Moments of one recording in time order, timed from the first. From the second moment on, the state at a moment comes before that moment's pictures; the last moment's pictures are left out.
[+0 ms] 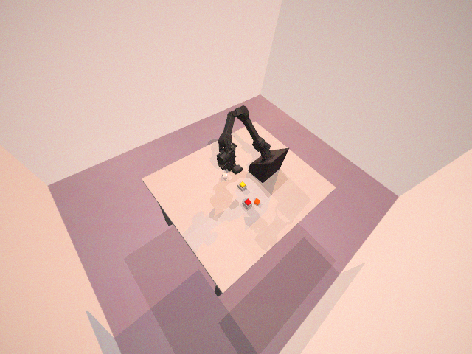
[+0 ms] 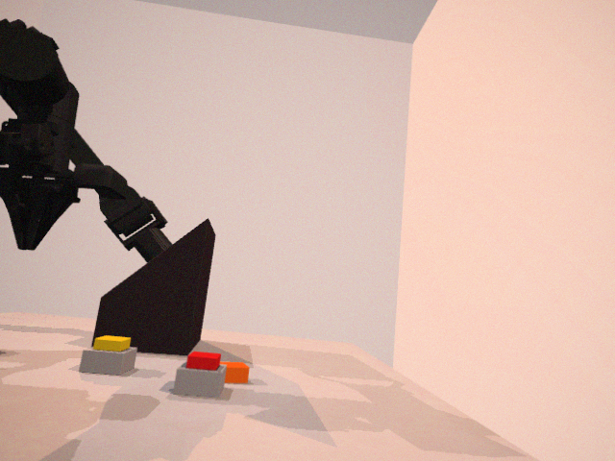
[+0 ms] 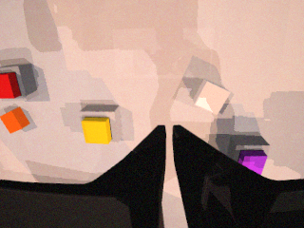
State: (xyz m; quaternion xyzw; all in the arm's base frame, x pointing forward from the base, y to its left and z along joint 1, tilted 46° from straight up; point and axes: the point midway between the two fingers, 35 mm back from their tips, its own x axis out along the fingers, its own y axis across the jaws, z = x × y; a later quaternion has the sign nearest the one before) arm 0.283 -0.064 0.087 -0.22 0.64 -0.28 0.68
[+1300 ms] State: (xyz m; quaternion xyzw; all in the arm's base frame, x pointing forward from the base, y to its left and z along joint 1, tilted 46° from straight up) arm 0.312 0.035 -0.124 -0.23 0.64 -0.30 0.67
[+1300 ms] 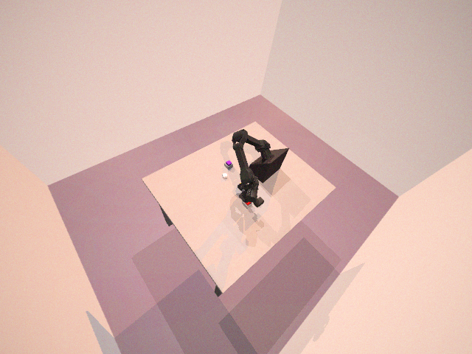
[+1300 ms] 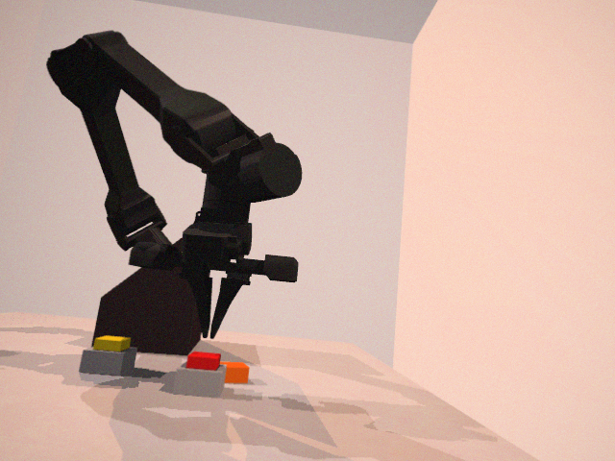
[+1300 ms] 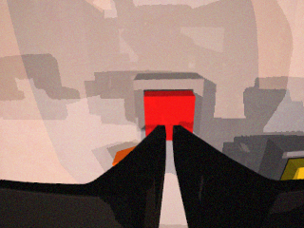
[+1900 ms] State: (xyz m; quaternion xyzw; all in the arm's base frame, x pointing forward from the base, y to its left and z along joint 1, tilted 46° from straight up) arm 0.311 0.016 -0.142 -0.23 0.64 -0.31 0.67
